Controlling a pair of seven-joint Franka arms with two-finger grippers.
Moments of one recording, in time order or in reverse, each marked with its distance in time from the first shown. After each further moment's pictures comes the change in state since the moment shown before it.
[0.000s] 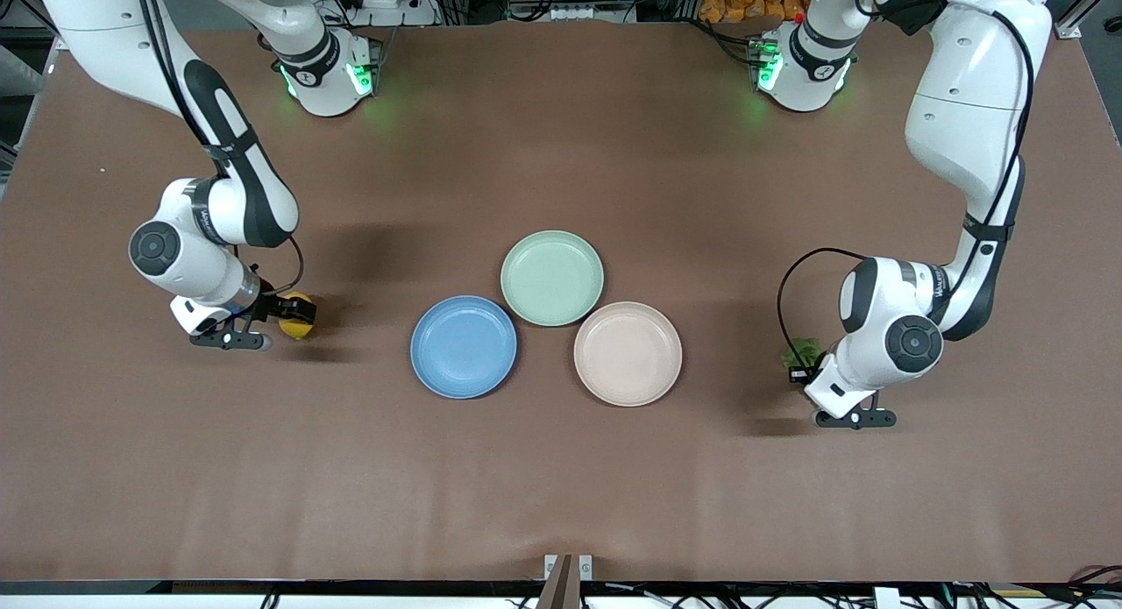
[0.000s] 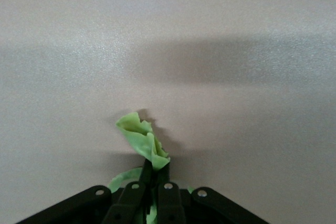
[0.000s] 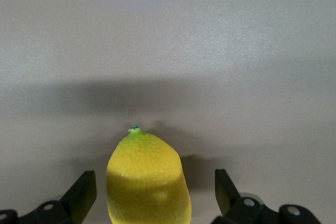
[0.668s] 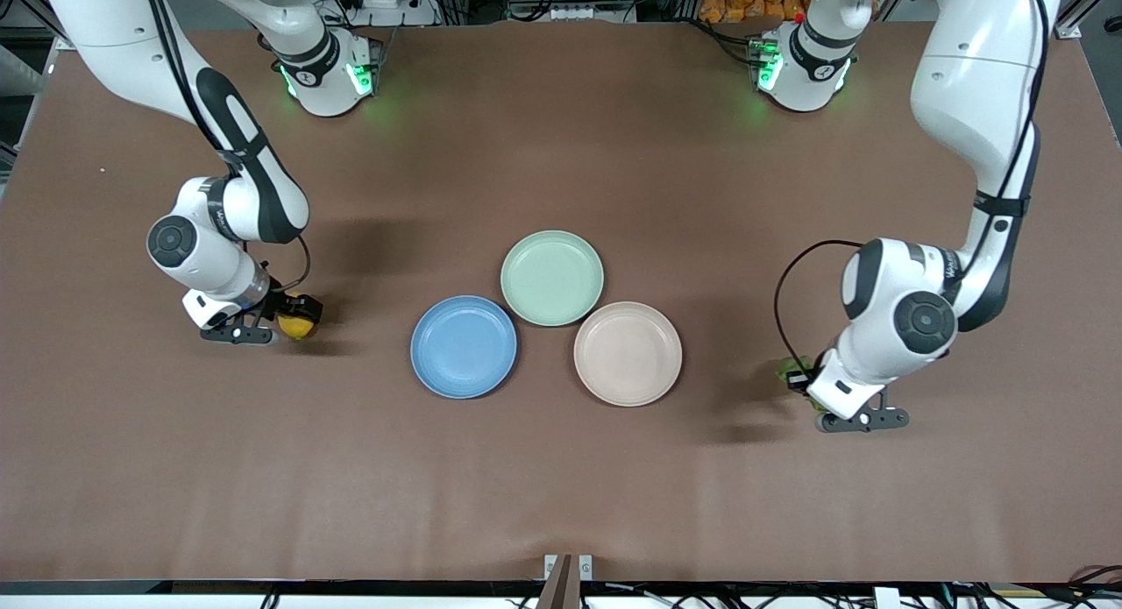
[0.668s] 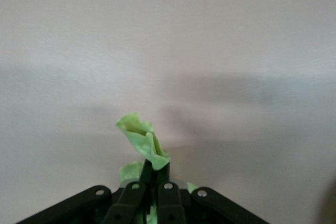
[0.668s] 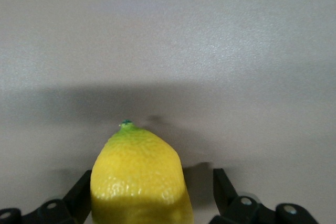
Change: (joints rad) left arm -0.053 -0.105 -0.027 0.011 0.000 -0.009 -0.175; right arm 0.003 0.027 0.003 -0.050 0.000 0.102 -0.001
